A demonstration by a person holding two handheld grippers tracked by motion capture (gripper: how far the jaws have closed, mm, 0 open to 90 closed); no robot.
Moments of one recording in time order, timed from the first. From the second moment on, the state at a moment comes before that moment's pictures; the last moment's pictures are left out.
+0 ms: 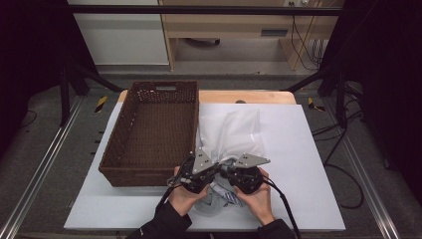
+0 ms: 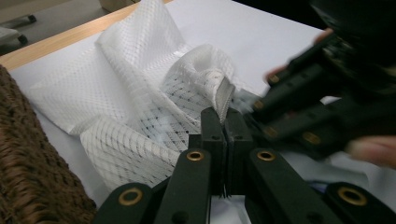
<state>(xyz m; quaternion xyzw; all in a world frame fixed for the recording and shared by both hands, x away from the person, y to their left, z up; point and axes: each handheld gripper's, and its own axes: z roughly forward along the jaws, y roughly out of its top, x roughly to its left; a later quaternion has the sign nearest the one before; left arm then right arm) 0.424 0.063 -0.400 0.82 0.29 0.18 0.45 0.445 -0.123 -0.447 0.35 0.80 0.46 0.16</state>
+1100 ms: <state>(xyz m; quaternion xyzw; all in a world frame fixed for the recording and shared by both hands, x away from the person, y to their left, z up) 0.432 0.057 -0.420 0.83 0.30 0.18 0.43 0.427 -0.146 -0.443 0.35 0.82 0.44 0.15</state>
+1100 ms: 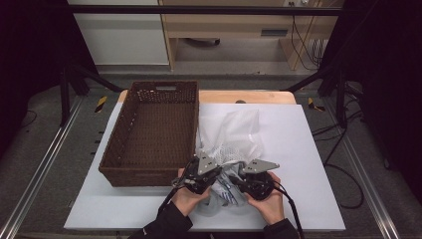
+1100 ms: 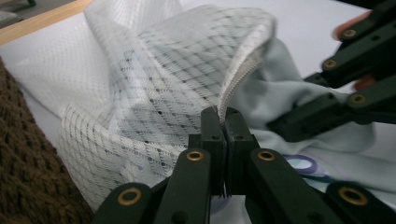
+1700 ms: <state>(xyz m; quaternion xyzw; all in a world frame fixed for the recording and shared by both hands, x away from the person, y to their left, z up) 0.432 0.058 -0.424 0.84 0.30 0.17 0.42 0.456 -0.142 -0.450 0.43 0.78 0.41 0.21</state>
